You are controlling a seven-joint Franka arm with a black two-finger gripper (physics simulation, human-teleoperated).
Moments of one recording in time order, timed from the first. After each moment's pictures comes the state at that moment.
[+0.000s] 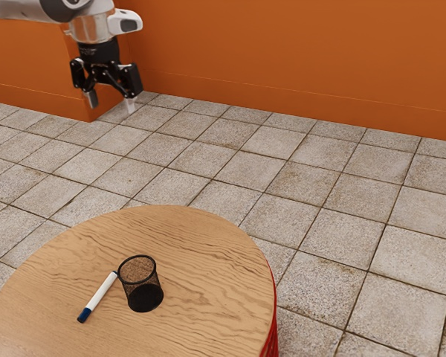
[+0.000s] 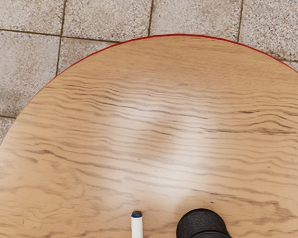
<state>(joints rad) 0.01 0.15 0.06 -1.35 0.03 1.49 -0.05</state>
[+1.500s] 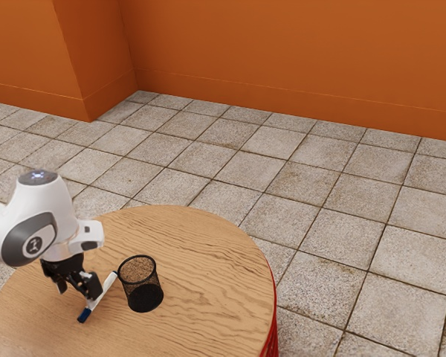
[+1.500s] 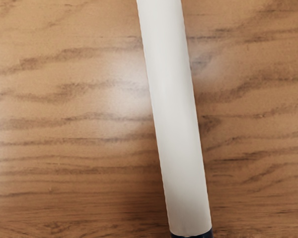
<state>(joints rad) 0.01 -0.21 0.18 -2.78 0.15 2.52 0.06</state>
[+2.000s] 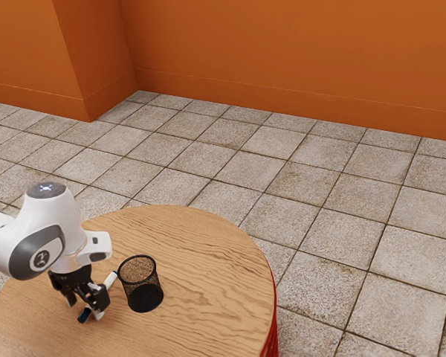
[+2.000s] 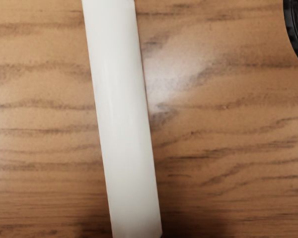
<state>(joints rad) 0.00 -0.17 0.13 -2.81 0.12 2.59 0.01</state>
